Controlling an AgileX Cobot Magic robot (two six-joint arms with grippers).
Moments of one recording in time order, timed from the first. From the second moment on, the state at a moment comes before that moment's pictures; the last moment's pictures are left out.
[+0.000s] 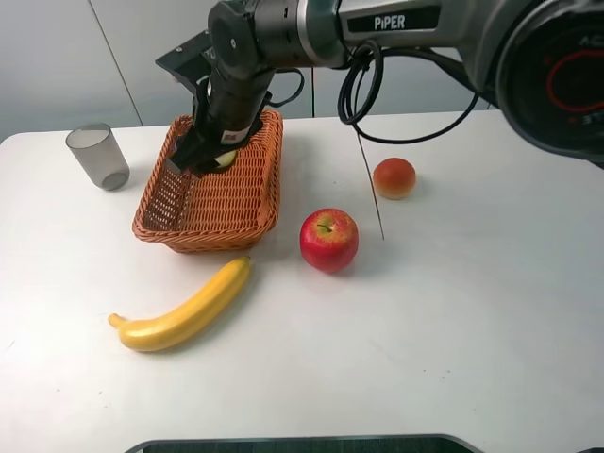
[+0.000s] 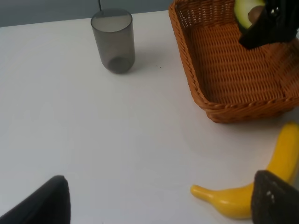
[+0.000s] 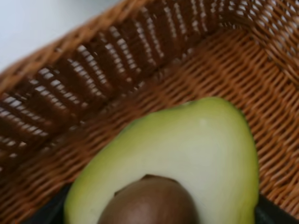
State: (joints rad) left arm -0.09 0.00 -0.50 0.01 1.09 -0.02; right arm 0.80 2.34 -1.90 0.03 0.70 -0.15
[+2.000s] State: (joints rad) left arm -0.09 0.00 -0.50 0.01 1.09 -0.02; right arm 0.48 1.90 -1.47 0.07 0.95 0.10
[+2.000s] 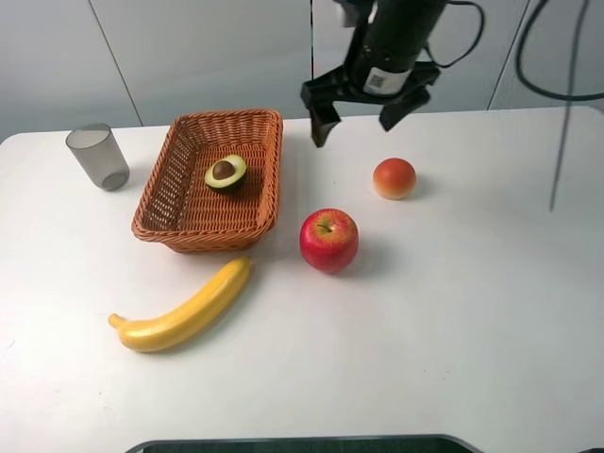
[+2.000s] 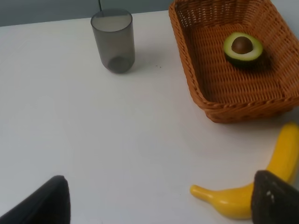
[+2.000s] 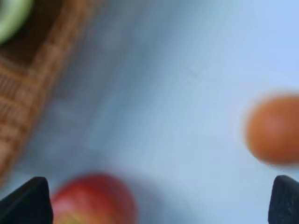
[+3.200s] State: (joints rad) left arm -0.09 0.00 -0.50 0.01 1.09 -0.02; right arm 0.11 0.54 -0.74 -0.01 1.12 0.12
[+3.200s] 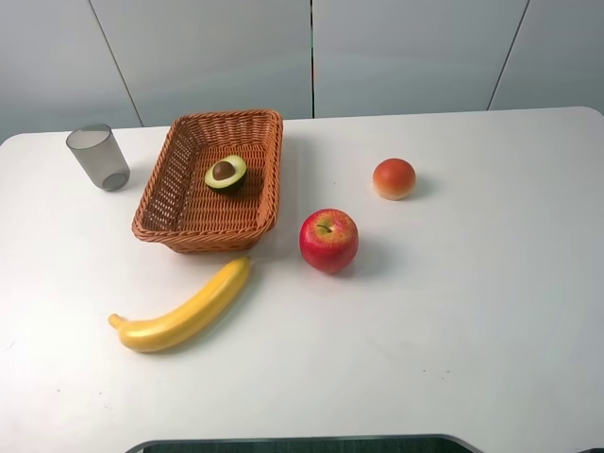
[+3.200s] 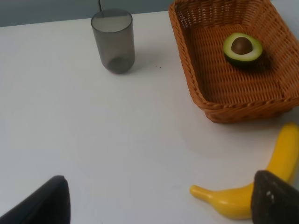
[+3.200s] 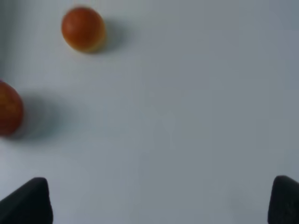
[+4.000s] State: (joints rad) left arm -0.09 0.00 -0.50 0.01 1.09 -0.02; right arm 0.12 0.03 -0.53 0.05 1.06 -0.01
